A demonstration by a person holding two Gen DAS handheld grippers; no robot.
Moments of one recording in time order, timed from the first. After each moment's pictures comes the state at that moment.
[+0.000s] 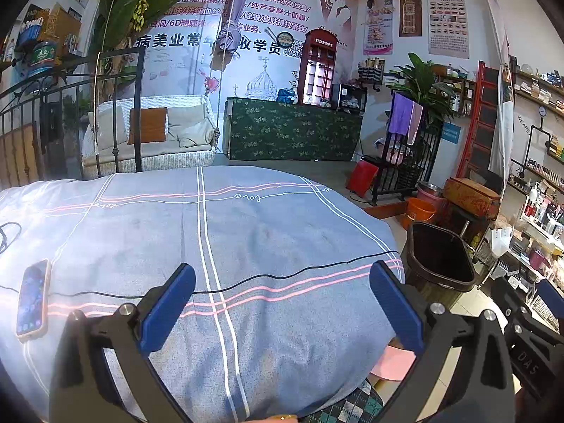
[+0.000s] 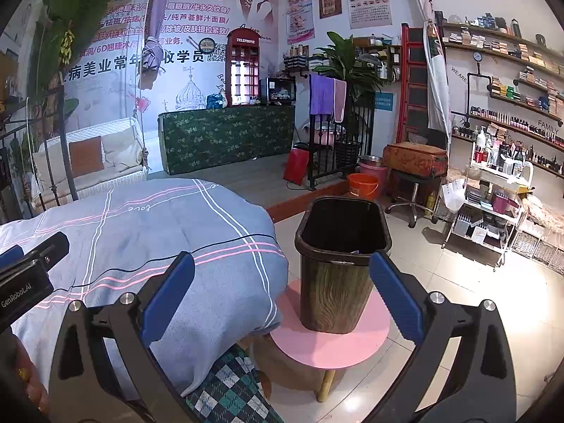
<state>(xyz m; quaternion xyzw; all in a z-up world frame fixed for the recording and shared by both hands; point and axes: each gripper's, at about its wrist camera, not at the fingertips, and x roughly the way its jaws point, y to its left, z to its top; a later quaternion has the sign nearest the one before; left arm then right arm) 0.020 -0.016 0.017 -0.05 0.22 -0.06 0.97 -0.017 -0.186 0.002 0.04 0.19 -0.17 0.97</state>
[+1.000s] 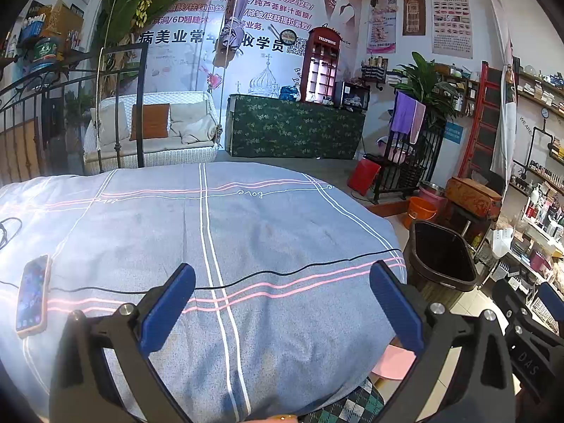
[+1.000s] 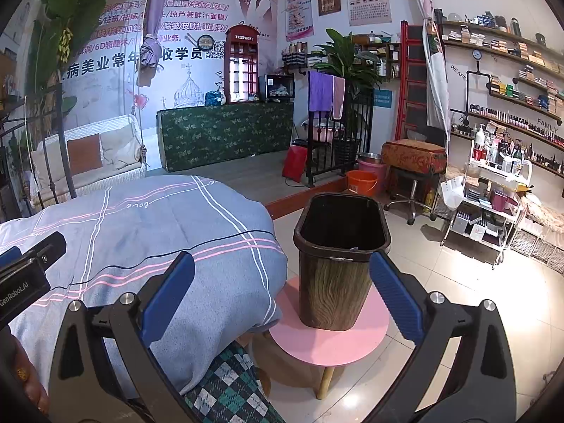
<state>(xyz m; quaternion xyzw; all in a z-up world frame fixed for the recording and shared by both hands) 0.019 -0.014 0.015 -0.05 0.23 -0.06 0.97 -0.017 -0.188 -0.002 0.04 0.19 -0.17 0.96</state>
